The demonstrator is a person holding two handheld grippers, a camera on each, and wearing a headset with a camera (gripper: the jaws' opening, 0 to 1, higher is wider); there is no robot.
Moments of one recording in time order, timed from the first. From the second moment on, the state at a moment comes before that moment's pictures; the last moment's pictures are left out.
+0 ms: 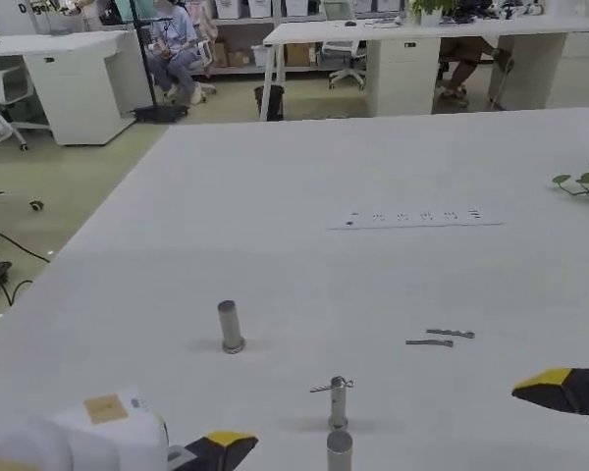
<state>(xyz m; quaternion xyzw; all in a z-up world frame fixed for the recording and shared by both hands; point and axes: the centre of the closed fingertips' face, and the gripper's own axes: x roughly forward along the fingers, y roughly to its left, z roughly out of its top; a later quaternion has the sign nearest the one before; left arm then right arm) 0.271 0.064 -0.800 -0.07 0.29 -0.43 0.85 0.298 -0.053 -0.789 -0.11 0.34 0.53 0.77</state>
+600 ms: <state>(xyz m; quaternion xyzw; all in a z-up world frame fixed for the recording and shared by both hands) 0.272 0.069 -0.797 -0.09 0.28 -0.42 0.86 0.326 -0.058 -0.807 -0.19 0.38 0.55 0.72</state>
